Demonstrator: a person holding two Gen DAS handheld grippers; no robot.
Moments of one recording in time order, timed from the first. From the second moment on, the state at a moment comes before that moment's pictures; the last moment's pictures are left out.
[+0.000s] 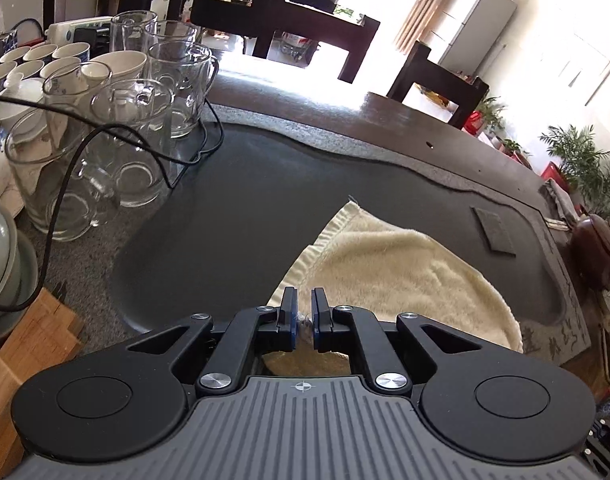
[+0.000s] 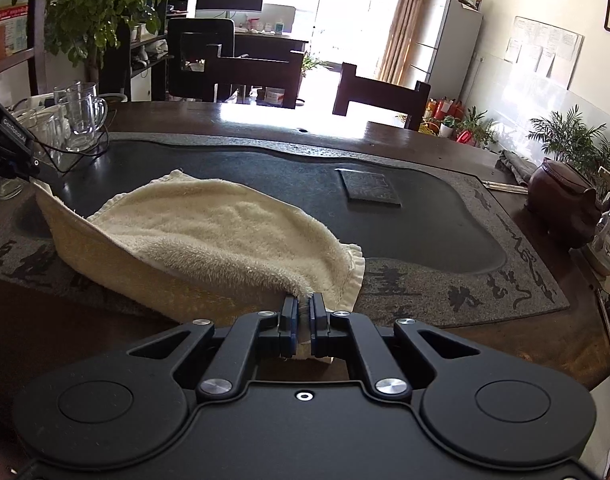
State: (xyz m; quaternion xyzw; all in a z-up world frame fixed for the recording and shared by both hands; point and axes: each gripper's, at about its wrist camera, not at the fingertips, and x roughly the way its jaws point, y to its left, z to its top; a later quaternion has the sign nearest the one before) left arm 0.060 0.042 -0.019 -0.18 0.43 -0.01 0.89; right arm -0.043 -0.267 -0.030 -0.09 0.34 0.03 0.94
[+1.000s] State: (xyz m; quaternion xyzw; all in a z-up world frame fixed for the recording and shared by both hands) left arm 0.221 -0.022 -0.039 -0.14 0.43 0.00 0.89; right arm 0.084 -0.307 -0.055 -0.05 0.36 -0.02 0.93
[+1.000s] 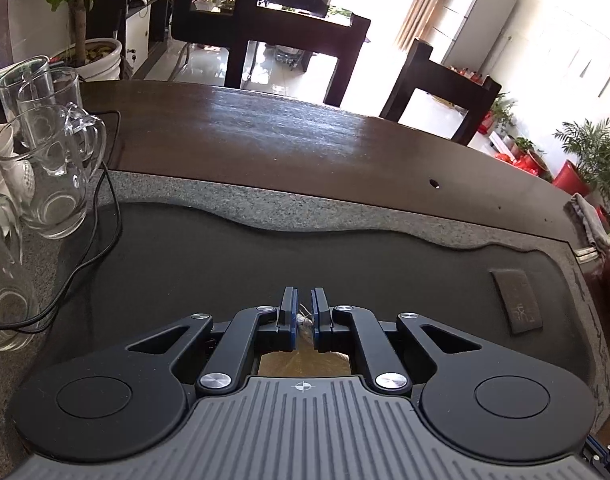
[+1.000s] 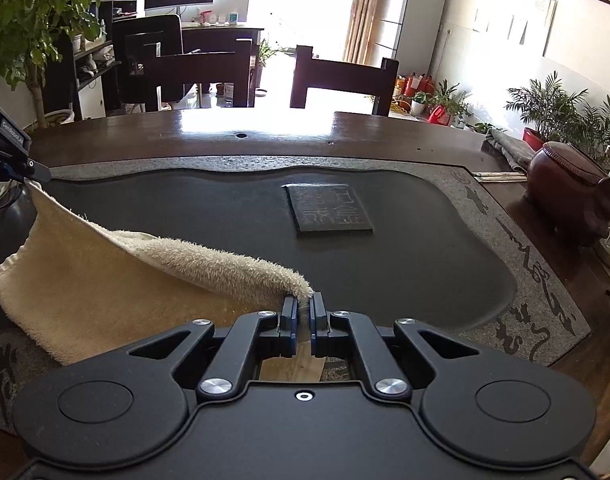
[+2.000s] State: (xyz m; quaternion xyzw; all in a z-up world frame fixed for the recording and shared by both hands) left arm 0.253 -0.031 -0.059 -0.13 0.44 0.00 0.89; right arm 0.111 -0.336 -0.074 0.01 0.38 -0.07 0.92
